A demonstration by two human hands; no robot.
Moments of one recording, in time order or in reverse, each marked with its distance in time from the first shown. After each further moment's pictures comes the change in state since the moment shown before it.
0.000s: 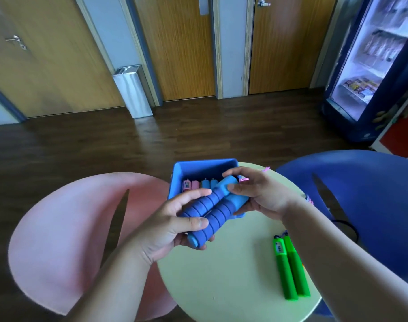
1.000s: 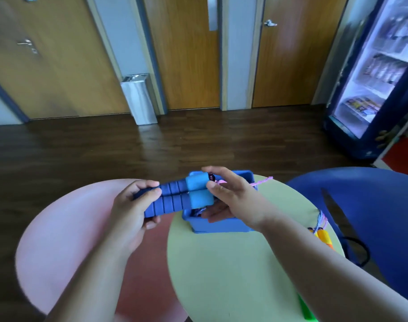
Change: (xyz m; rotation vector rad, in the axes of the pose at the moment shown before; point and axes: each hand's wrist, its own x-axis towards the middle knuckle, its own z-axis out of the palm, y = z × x) left_hand -0.020 0.026 -0.094 -0.036 0.613 0.326; right_hand 0.024 -0.019 0.109 -0.183 -0.005 -0.122
